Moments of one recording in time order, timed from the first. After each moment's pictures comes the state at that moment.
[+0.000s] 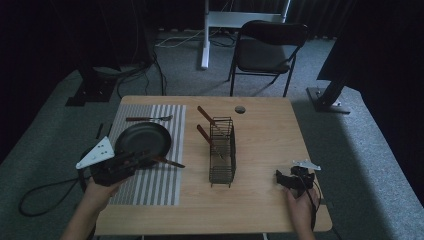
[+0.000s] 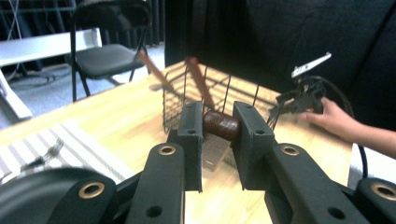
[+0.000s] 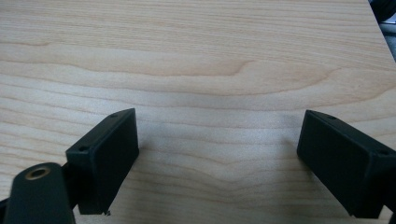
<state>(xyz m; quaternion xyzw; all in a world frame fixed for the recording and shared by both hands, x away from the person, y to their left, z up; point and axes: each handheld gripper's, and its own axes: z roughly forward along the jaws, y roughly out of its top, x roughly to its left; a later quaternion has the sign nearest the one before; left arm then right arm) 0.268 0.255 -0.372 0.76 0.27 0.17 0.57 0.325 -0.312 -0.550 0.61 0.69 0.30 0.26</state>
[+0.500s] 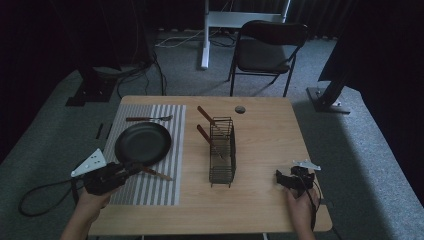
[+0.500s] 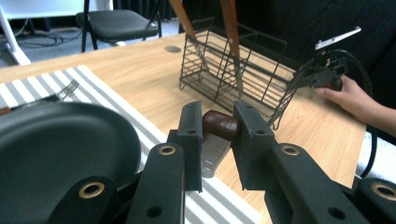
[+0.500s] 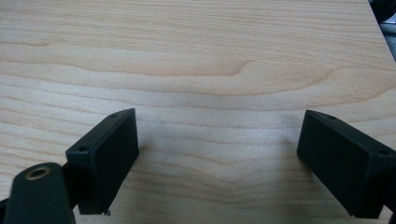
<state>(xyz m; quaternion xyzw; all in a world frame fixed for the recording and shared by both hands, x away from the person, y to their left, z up) 0.264 0.289 -0.420 0.76 0.33 0.14 0.54 0.325 -0.312 -0.550 0.61 0.69 0.30 0.26</state>
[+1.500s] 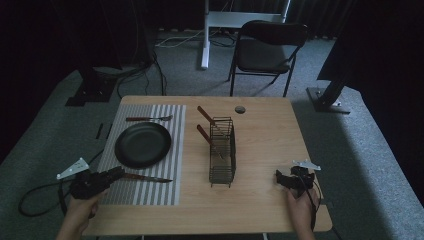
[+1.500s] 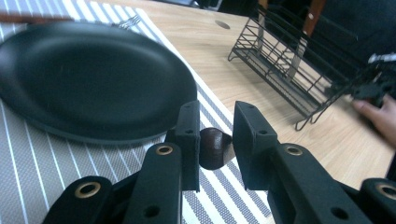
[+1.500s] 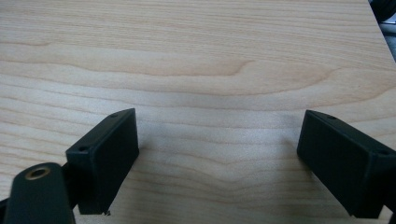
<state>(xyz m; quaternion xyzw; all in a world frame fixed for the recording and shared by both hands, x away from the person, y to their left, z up) 0.268 0.351 -0.478 0.69 0.47 0.09 0.54 0.325 -0.312 -0.550 0.61 0.69 0.30 0.26</state>
